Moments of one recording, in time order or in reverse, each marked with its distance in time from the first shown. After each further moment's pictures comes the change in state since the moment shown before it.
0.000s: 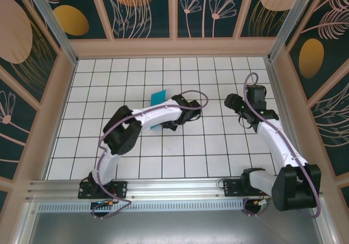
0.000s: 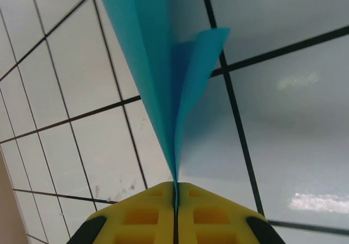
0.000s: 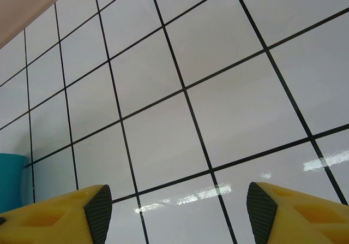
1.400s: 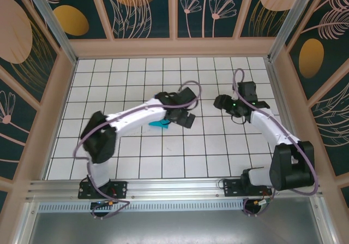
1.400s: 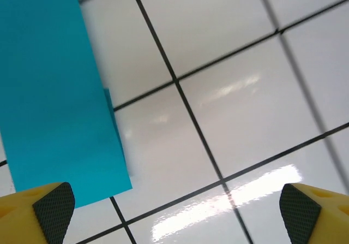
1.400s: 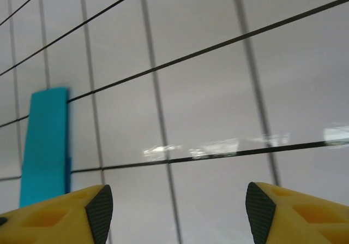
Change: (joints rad) left arm 0.062 -0.350 -0.199 0.479 0.441 0.186; right arm 0.092 0.209 0.087 -0.002 -0.185 -0.037
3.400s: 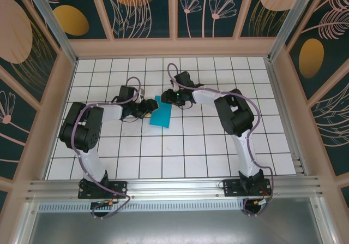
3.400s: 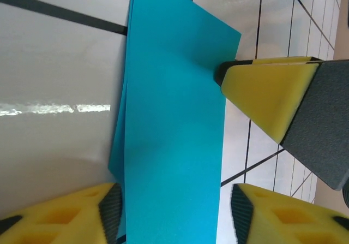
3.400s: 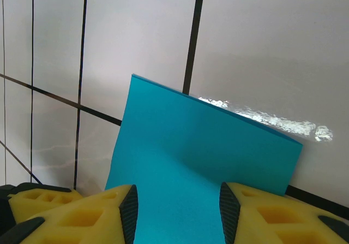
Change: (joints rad) left arm 0.604 0.037 -0.599 0.908 0.771 -0.266; right arm 0.400 0.884 0.674 0.201 -0.124 0.106
